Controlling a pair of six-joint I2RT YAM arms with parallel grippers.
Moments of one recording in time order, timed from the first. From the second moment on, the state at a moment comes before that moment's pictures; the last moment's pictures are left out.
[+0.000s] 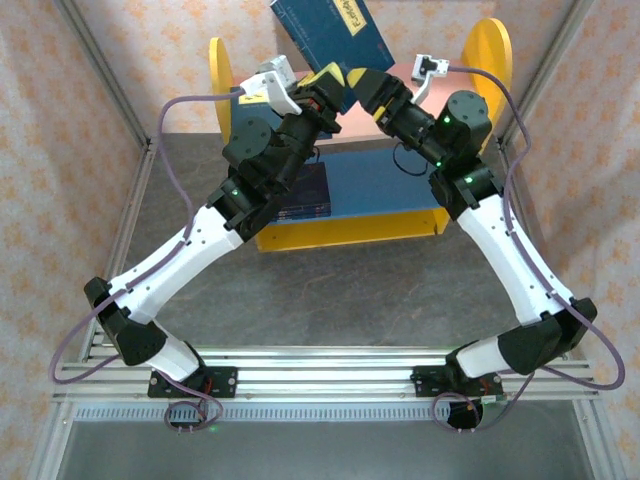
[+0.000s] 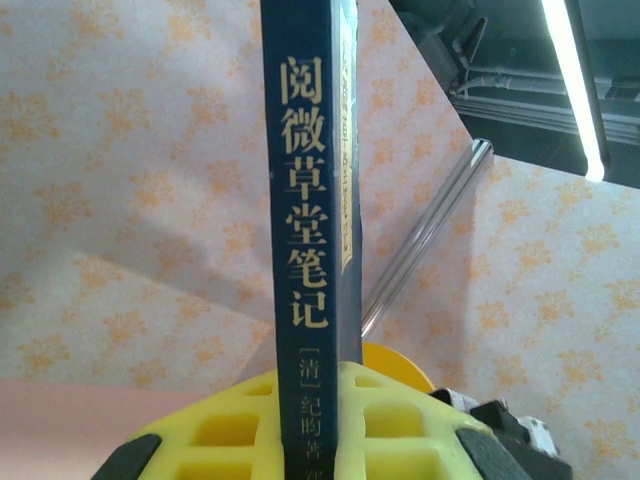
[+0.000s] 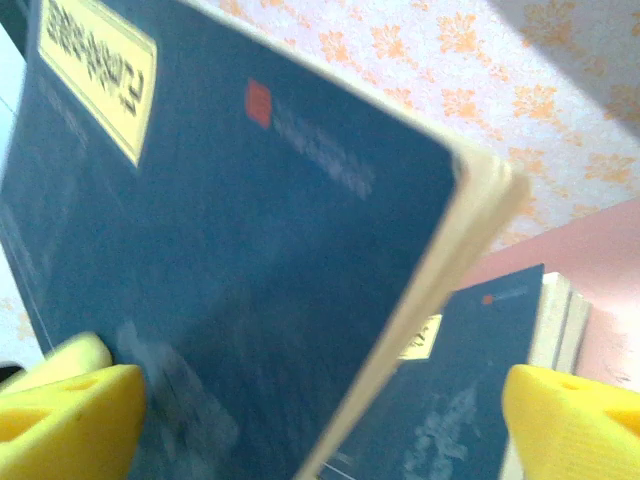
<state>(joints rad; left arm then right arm) -0.76 1.53 1.71 0.24 -0.34 -0.52 0.43 1.42 1.61 0.04 -0.42 0.97</state>
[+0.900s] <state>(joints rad) -0.75 1.43 1.67 0.06 -0.40 -0.51 0.43 1.42 1.58 0.12 -0.40 0.97</state>
